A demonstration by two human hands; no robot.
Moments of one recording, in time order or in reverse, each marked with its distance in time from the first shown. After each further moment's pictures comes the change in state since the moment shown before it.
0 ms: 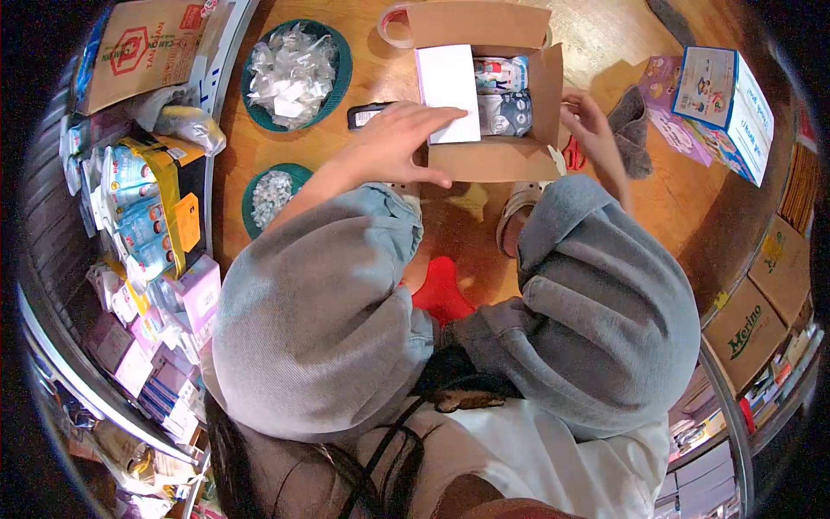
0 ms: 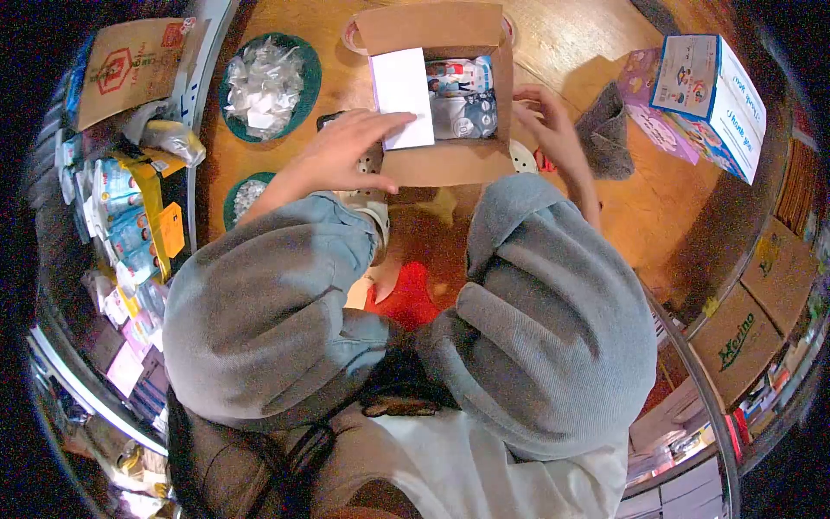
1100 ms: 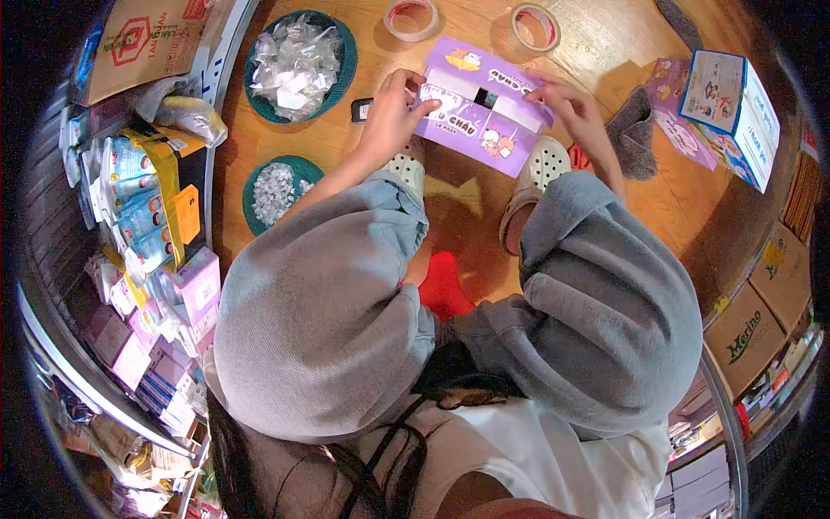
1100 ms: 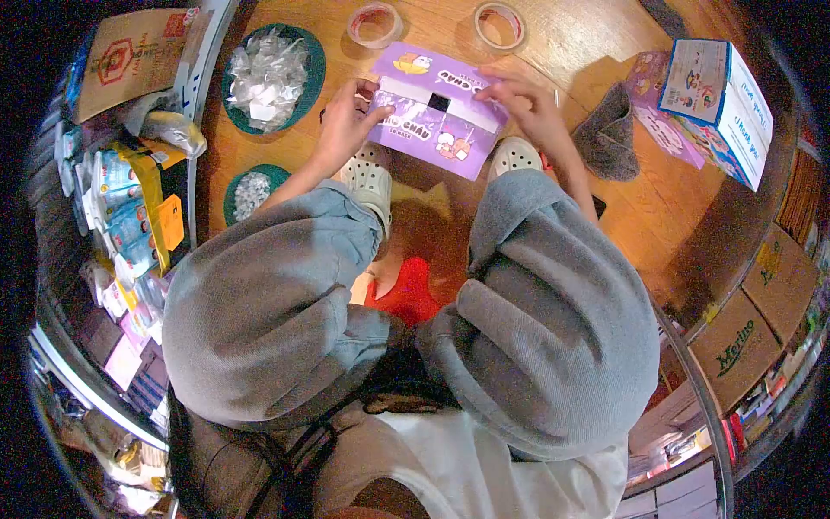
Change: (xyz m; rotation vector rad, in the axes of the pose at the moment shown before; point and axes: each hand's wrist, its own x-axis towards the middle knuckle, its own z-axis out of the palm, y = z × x) left_hand 0.013 -0.032 0.040 -0.280 0.506 -0.569; right_hand 0.029 -0.012 0.022 -0.073 -0.115 -0.220
